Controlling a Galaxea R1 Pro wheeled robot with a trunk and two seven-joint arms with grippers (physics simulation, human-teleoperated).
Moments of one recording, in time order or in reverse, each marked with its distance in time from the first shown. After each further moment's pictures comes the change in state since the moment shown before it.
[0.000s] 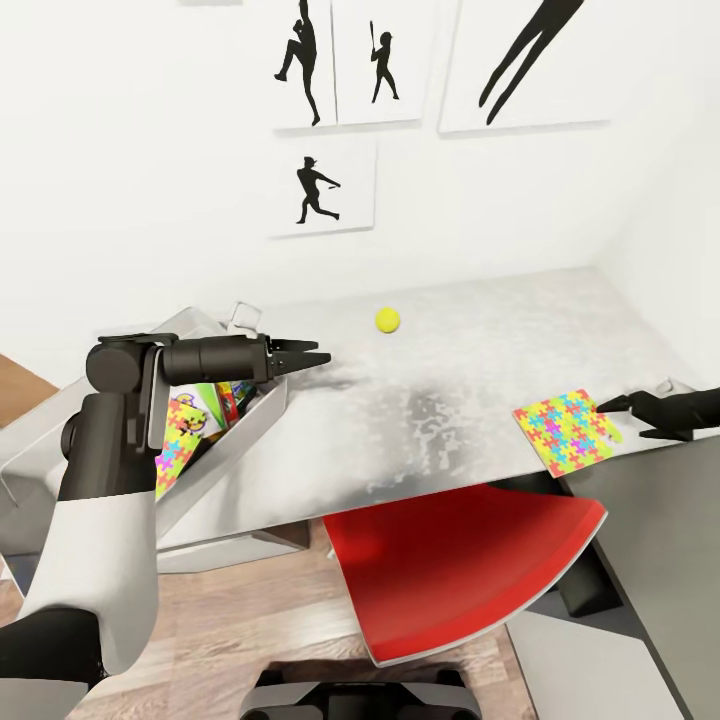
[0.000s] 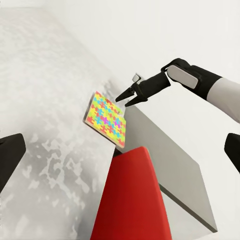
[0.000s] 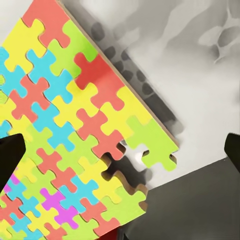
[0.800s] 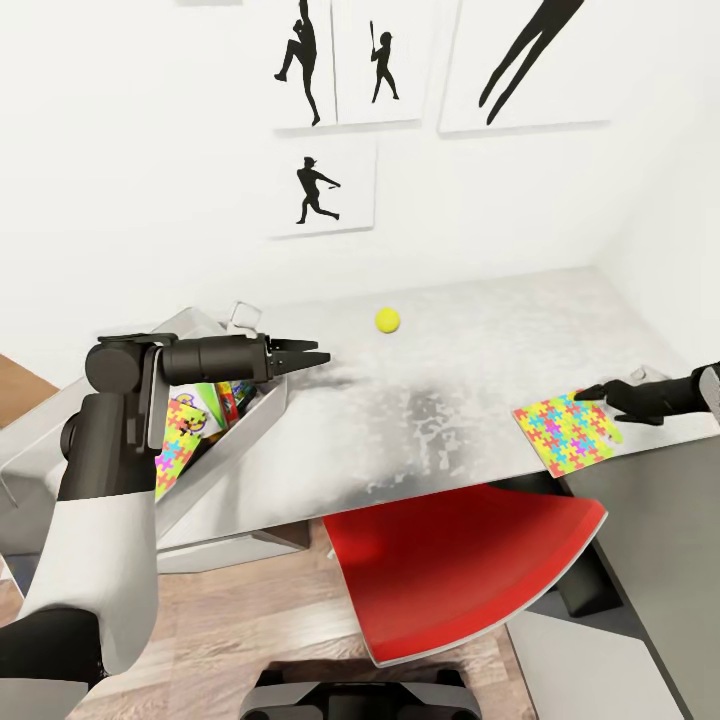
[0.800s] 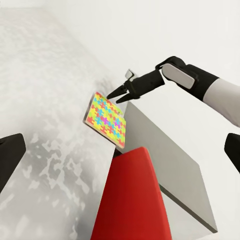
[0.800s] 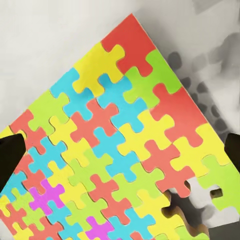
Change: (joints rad) left arm 0.000 0.000 0.002 0.000 0.001 0.000 0.000; right arm 0.000 0.066 0.001 -0.050 0.001 -0.041 -0.010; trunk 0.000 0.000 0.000
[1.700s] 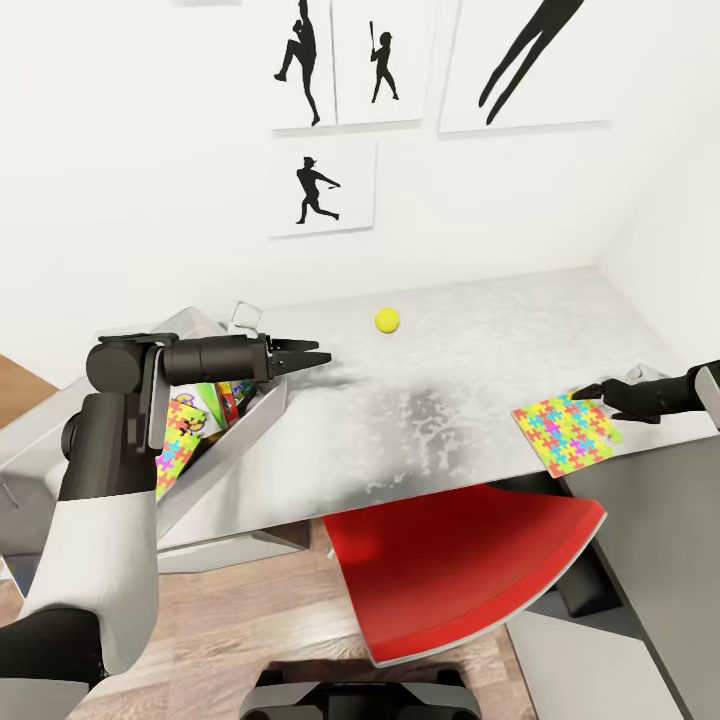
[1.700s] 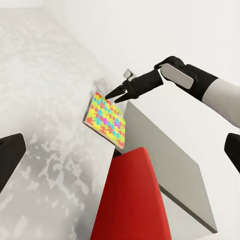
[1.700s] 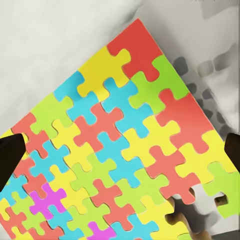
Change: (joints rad) left arm 0.000 -0.002 -0.001 0.000 0.000 0.000 0.001; right arm 0.000 0.008 0.004 -0.003 0.005 -0.014 -0.003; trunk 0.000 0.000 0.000
